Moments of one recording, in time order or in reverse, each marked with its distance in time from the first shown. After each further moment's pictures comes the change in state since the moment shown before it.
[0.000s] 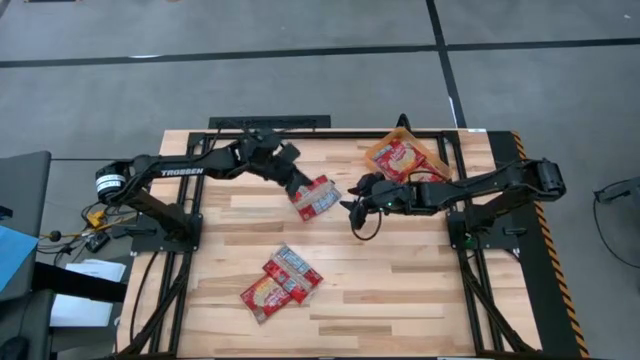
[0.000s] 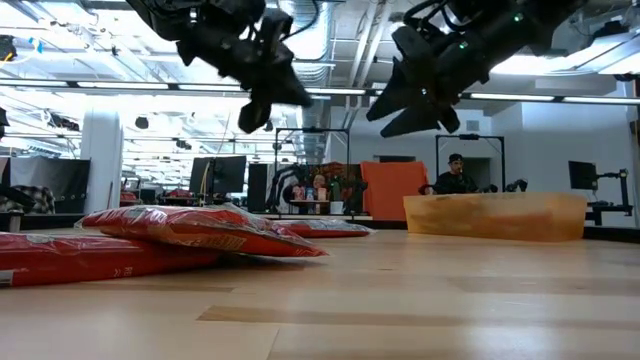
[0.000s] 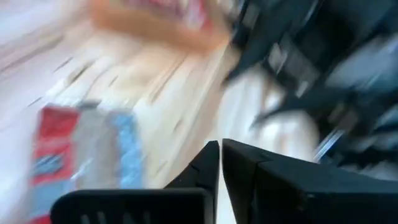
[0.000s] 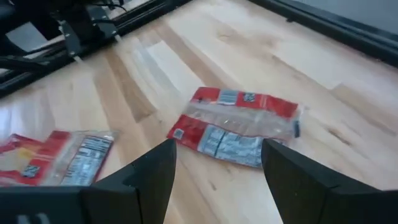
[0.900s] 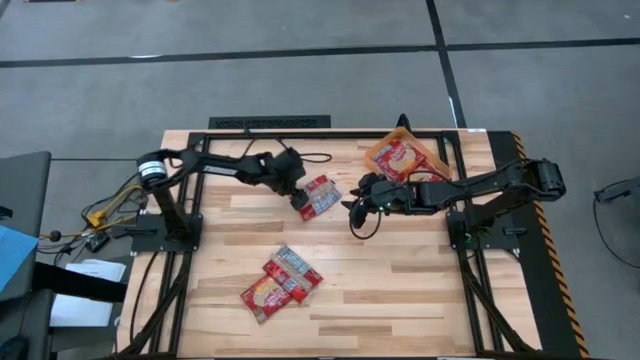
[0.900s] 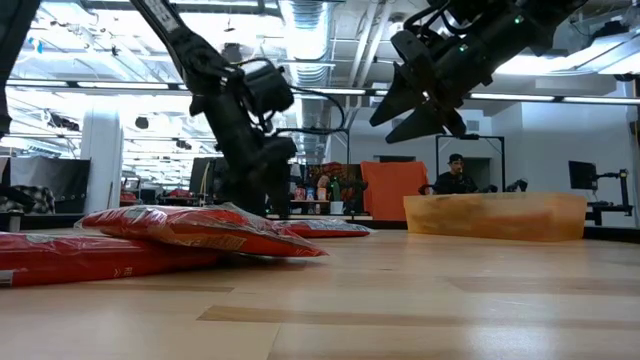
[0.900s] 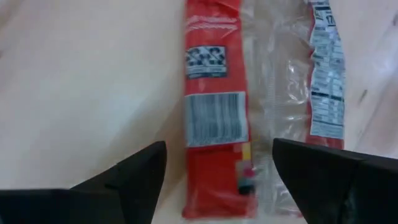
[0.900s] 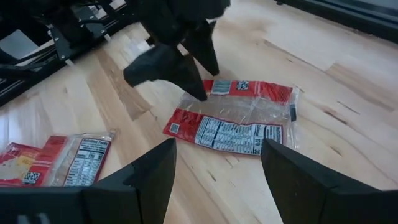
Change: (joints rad) left arm 0.007 0.330 -0.001 -0.166 -0.281 0.221; right arm -0.002 0.000 0.002 -0.043 0.000 0.100
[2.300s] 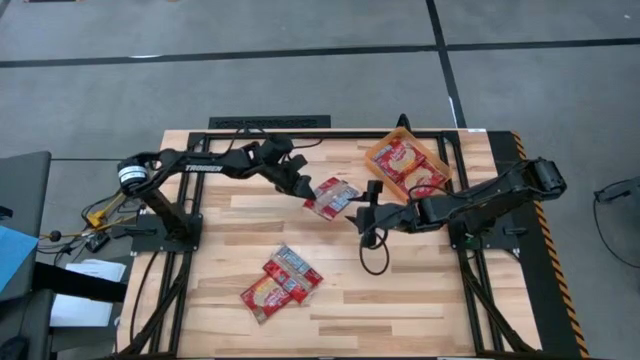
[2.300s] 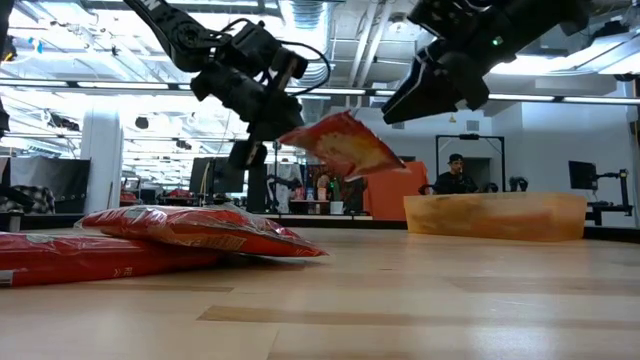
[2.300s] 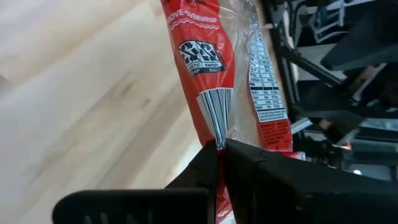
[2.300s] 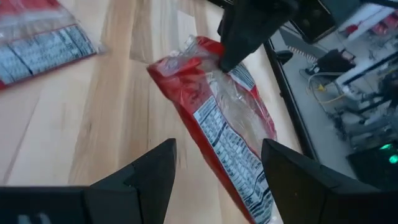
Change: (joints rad) left arm 0.031 -0.151 -0.002 0.200 0.523 -0.557; right arm 0.189 0.000 0.000 0.012 0.213 -0.837
